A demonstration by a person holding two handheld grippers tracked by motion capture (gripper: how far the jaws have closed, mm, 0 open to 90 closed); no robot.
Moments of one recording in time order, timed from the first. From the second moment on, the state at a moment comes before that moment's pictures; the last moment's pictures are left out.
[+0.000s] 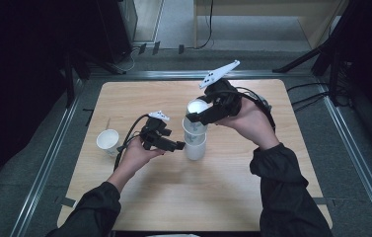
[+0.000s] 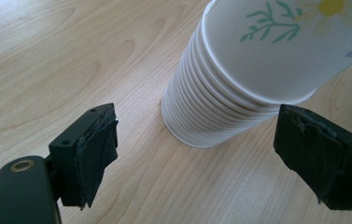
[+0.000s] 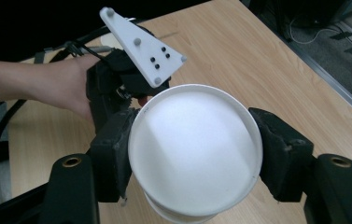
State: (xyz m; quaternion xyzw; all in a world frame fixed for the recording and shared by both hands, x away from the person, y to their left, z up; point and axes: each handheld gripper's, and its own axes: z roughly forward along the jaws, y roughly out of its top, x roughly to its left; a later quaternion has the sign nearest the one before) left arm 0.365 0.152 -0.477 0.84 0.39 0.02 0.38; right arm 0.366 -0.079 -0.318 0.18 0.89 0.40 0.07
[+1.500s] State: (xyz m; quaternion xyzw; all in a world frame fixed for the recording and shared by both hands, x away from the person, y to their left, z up) left arm 0.312 0.173 -0.439 0.86 0.26 0.00 0.43; right arm 0.299 -0.127 -0.370 0.16 0.89 0.41 0.04
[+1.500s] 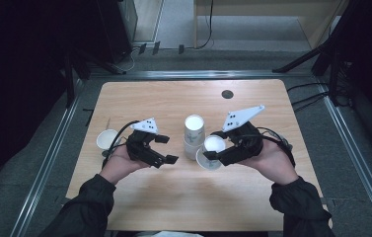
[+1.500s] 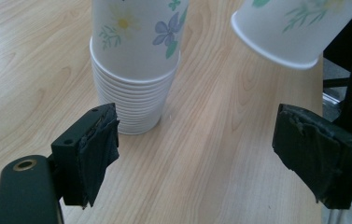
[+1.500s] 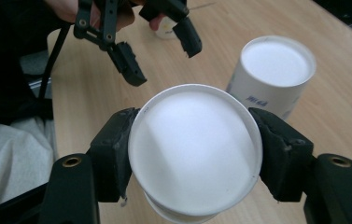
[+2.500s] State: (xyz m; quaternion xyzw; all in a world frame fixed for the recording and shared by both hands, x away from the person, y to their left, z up) left arm 0.284 0.154 -0.462 0.86 0.19 -0.07 0.46; right arm 0.297 -0.107 -0.419 0.13 0.89 0.43 -0.03
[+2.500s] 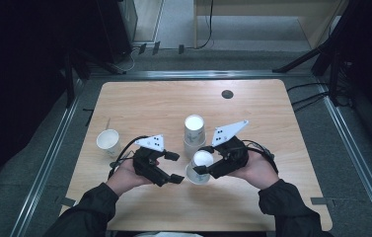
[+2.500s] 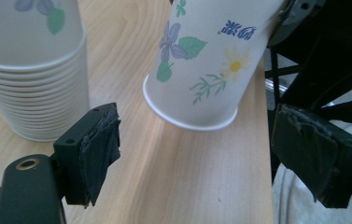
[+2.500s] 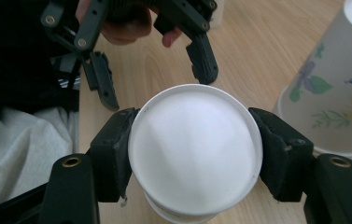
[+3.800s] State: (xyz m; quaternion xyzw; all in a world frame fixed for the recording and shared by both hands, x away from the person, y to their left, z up) left arm 0.269 0.149 -0.457 0.86 0.15 -0.04 0.49; right arm 0.296 -0.074 -0.411 0.10 0.88 0.47 -0.09
